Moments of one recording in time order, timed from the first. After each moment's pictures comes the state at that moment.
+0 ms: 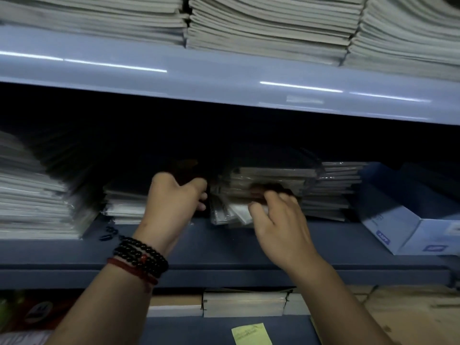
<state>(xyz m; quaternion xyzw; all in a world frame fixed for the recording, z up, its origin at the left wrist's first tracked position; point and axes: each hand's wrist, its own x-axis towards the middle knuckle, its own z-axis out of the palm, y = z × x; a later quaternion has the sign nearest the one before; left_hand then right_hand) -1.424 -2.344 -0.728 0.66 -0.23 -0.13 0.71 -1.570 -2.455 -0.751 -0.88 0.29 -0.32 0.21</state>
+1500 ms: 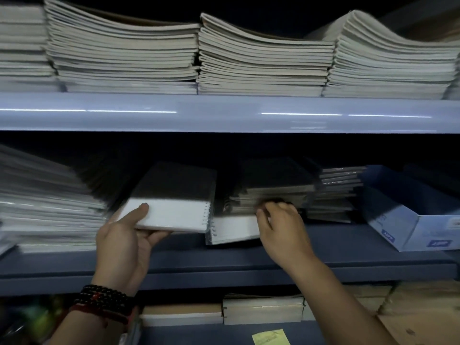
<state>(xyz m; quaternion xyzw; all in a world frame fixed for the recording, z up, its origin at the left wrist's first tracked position) -1.397 -2.256 -0.742 0.45 -0.08 -0.18 0.87 -1.562 -2.453 -0.764 -0.88 0.30 -0.34 0.13</state>
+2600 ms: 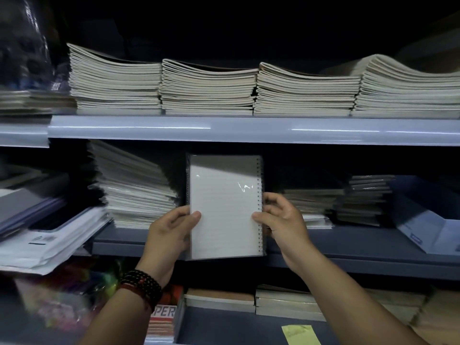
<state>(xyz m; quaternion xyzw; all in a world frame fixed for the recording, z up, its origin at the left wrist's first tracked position) -1.418 -2.171 -0.738 0.57 -0.22 -0.18 0.77 -1.549 -2.350 -0.725 -0.65 0.18 -0.33 0.66</state>
